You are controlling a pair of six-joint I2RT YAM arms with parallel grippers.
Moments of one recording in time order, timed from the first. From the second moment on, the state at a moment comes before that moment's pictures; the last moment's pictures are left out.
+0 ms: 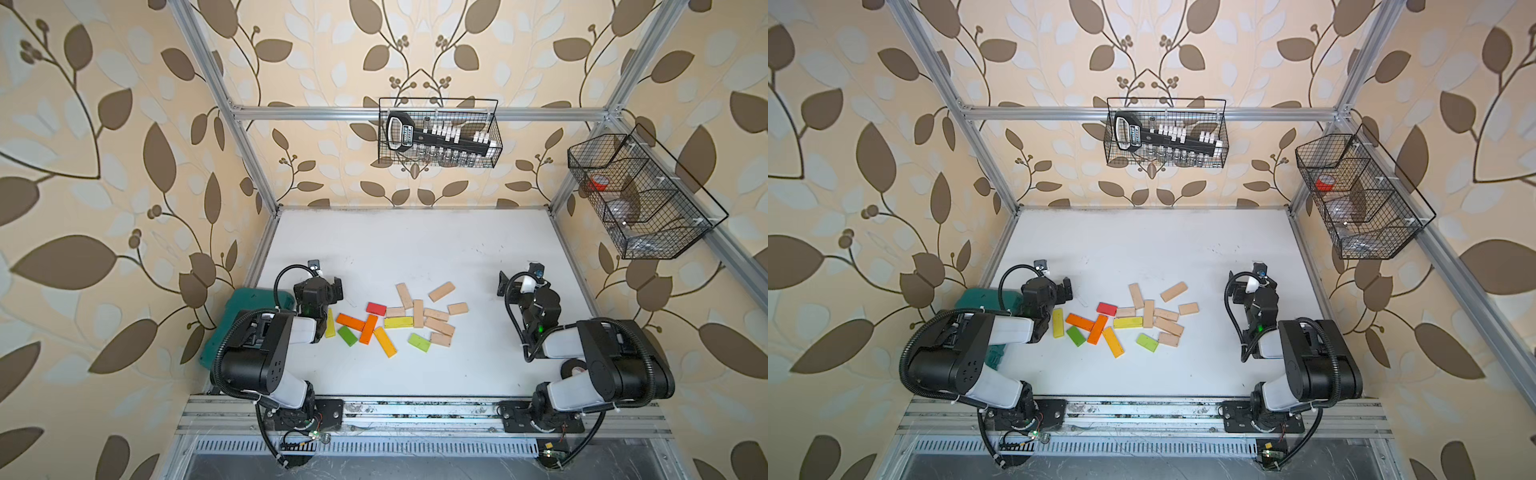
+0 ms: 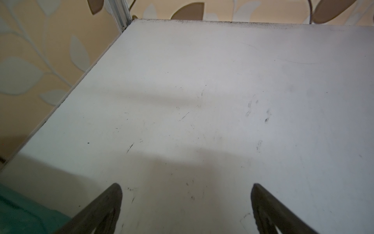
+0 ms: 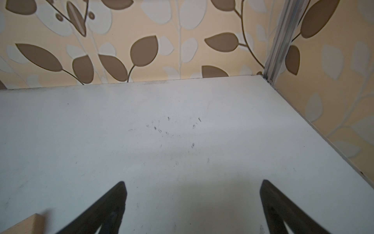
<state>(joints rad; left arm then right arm) -0.07 1.51 0.36 0.67 -0.27 -0.12 -0.02 1.49 0.21 1.07 0.08 0.06</state>
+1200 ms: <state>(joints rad) -0.07 1.51 0.36 0.66 -0.27 -0.12 -0.02 1.47 0.22 1.03 0.12 0.07</state>
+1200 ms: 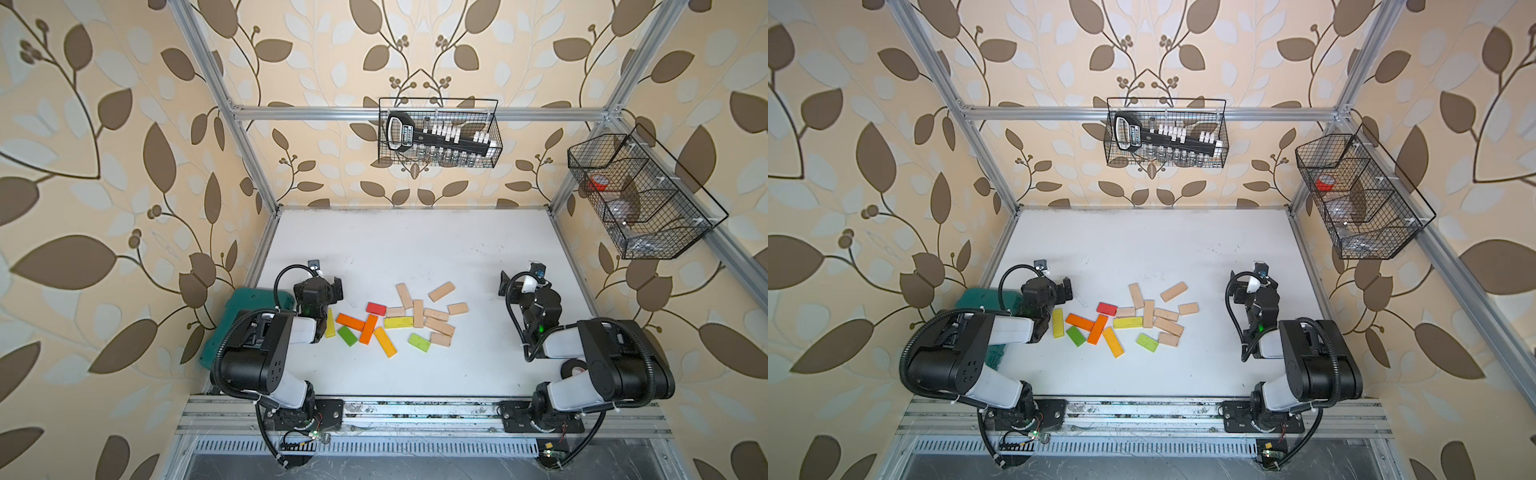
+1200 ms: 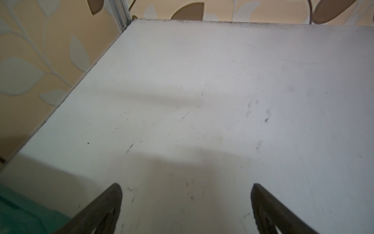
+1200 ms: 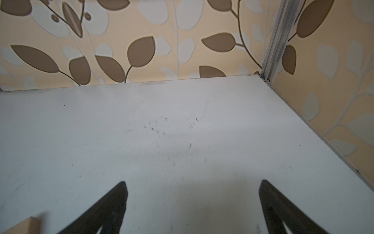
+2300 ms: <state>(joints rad) -0.16 0.80 1.10 -1.10 0.14 -0.52 0.66 1.15 0.96 -0.62 0.33 0.72</state>
